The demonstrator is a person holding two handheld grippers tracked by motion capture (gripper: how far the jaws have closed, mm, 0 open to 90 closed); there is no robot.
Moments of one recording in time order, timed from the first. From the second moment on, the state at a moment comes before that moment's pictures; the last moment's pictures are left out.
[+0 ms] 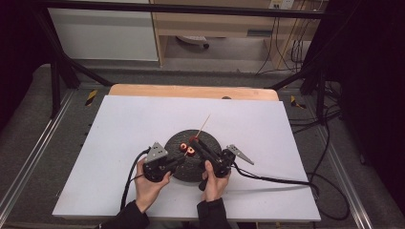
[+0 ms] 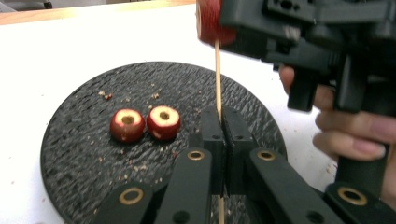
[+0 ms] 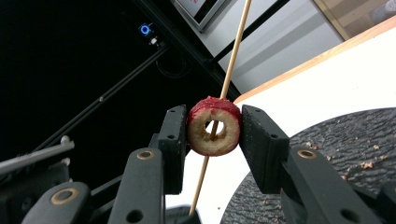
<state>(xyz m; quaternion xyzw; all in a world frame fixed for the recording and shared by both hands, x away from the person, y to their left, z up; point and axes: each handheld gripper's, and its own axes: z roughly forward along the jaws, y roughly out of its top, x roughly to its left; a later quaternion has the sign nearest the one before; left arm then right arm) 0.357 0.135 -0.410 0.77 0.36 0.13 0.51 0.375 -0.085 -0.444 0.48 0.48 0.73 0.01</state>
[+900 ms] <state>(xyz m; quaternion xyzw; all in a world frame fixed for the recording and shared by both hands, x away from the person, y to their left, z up) 0.357 0.155 -0.412 0.78 0.36 0.13 0.50 0.369 -0.094 -0.438 0.48 0.54 0.69 0.04</state>
